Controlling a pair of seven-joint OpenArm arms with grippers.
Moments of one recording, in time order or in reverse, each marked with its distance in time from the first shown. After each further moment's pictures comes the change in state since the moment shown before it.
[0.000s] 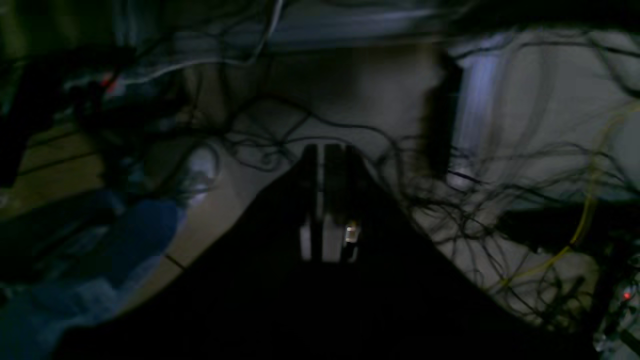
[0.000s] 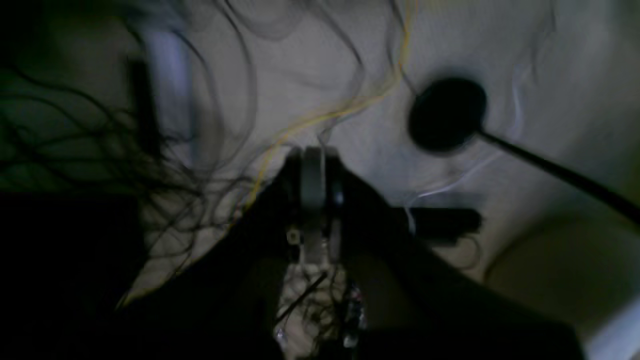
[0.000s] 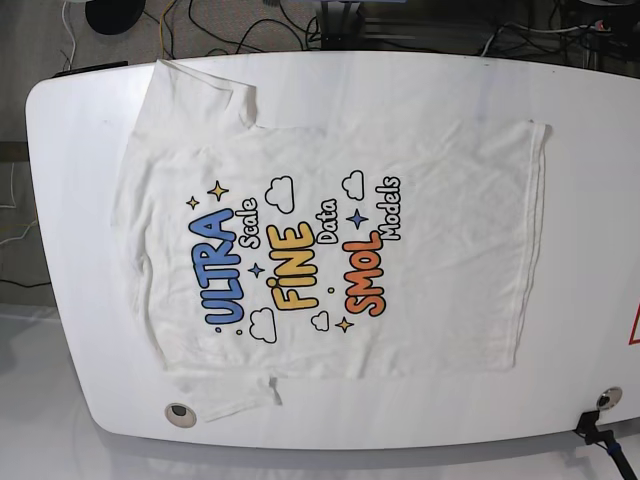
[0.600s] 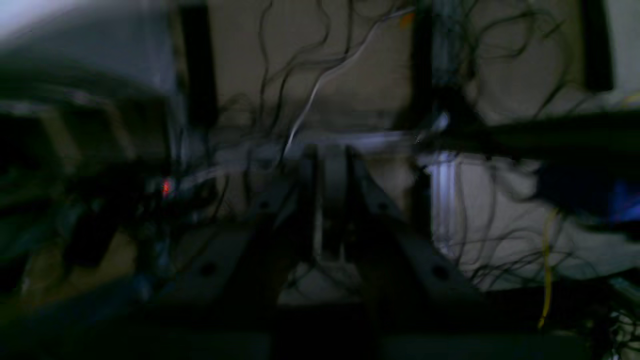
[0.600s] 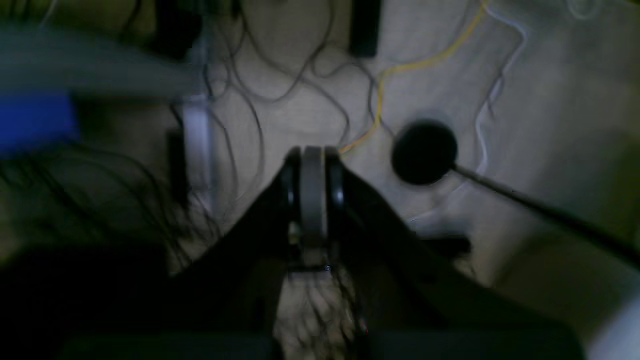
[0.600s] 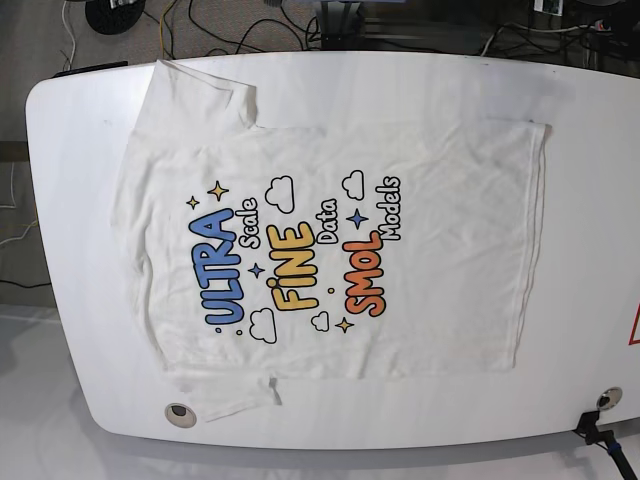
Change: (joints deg) left arm 18.8 -0.5 -13.9 42.2 -5.6 -6.1 4.4; right arm -21.4 3.0 13.3 39.9 11.0 1.4 -12.5
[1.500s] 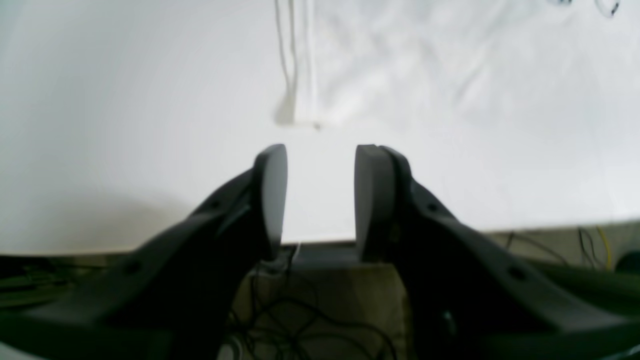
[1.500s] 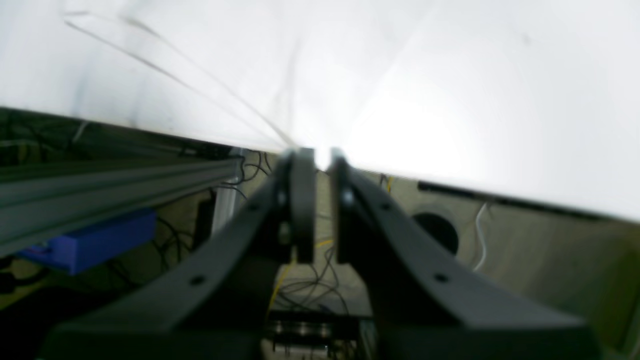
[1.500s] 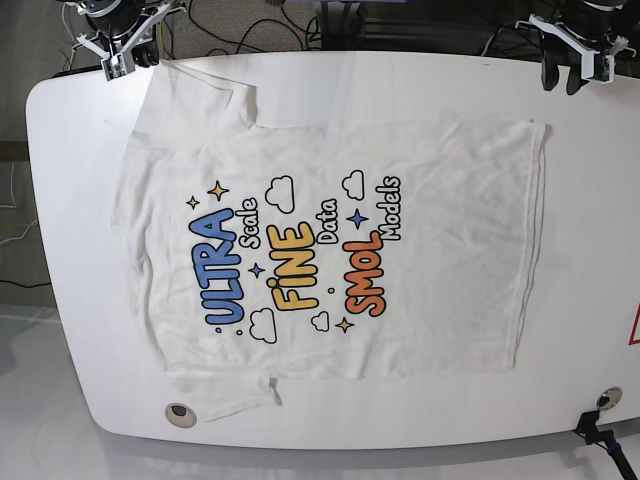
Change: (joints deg) left arm -10.4 5.1 -19.3 16.2 -10.3 -13.8 15.2; right arm 9.7 -1.7 8.6 21.3 5.2 9.7 -20.8
